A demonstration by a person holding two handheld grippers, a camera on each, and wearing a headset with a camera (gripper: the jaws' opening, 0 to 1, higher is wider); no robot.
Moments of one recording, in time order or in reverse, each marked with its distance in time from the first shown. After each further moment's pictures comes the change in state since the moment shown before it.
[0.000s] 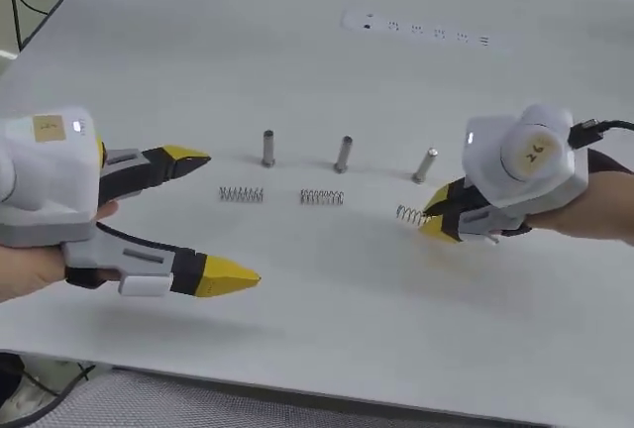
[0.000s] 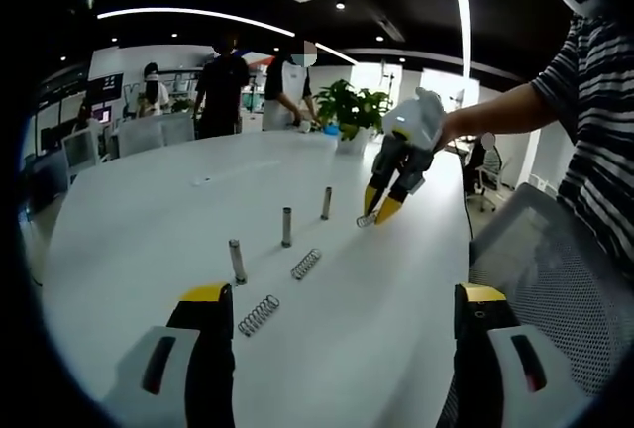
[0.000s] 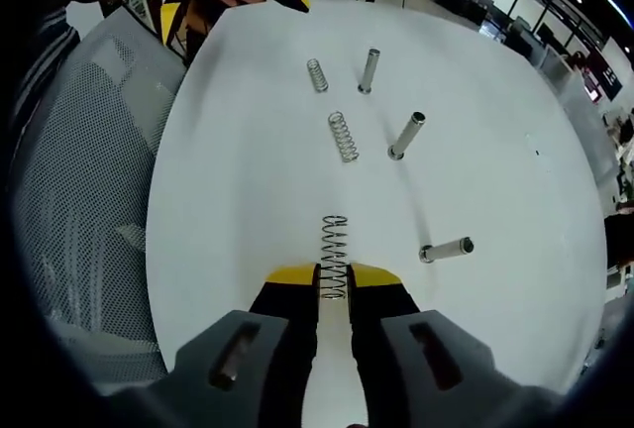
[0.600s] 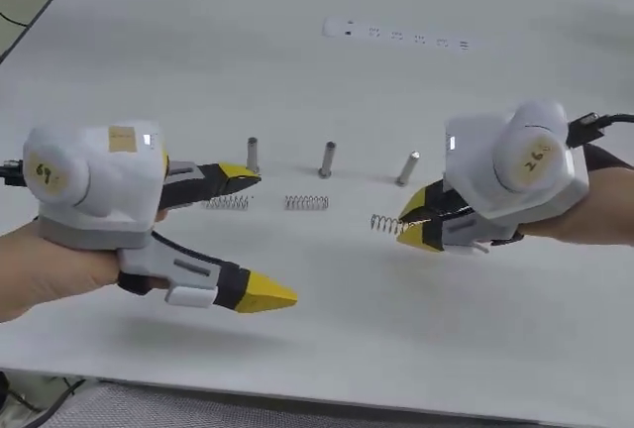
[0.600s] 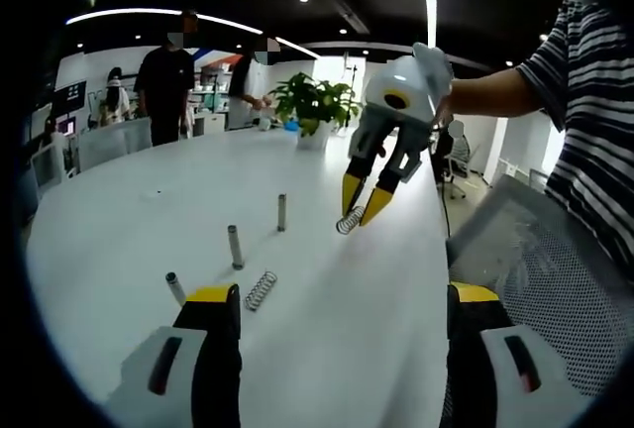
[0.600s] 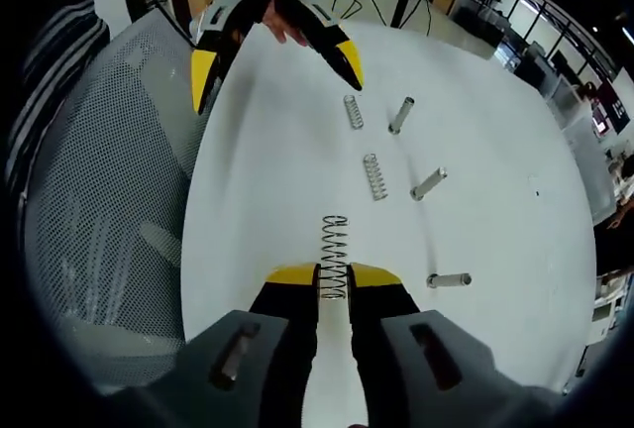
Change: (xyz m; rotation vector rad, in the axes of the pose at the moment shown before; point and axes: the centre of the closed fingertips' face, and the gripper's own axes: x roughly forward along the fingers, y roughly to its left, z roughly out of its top) left arm 0.049 -0.036 0.011 0.063 0.026 -0.158; right arm -0.025 0.028 0.034 -0.112 -0.031 0.023
